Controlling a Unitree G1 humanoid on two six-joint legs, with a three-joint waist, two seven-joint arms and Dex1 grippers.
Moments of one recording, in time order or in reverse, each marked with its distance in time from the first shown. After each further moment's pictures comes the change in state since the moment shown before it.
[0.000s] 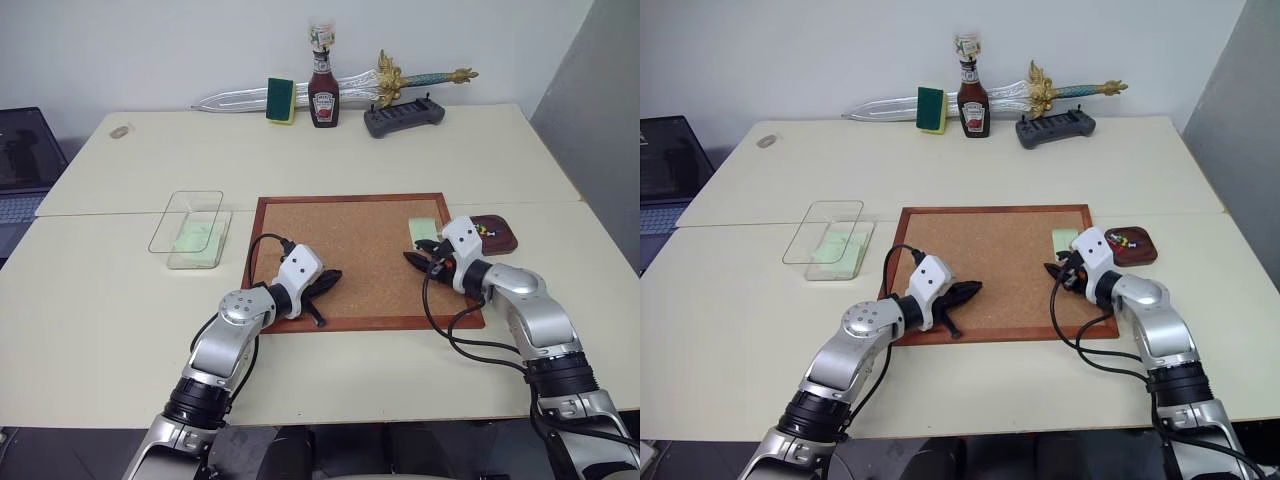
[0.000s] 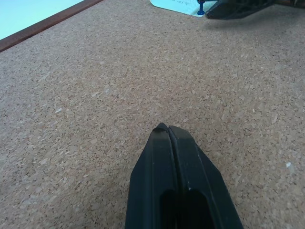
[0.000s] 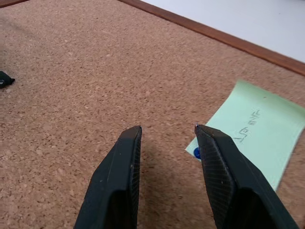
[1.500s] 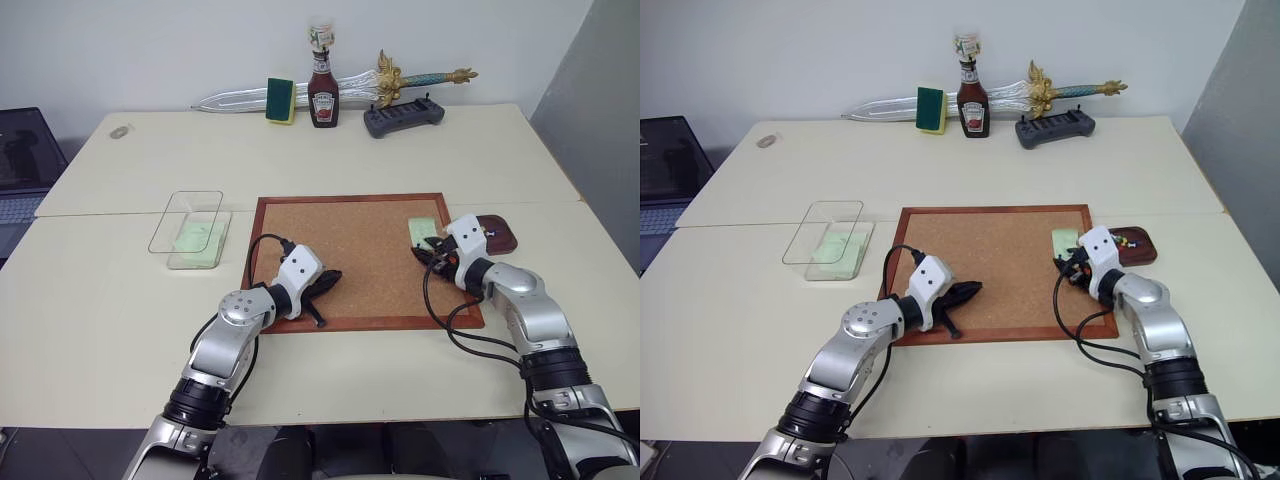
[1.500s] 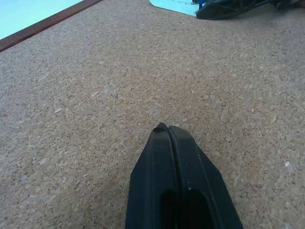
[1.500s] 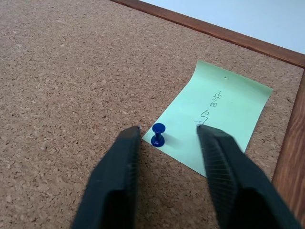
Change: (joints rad) left arm 0.006 0.000 0.000 -0.003 0.000 0.000 0.000; right arm -0.021 0.027 -0.035 0.091 -0.030 -0.030 -0.057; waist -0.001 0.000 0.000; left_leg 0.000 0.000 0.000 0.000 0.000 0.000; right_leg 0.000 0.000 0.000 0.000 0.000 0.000
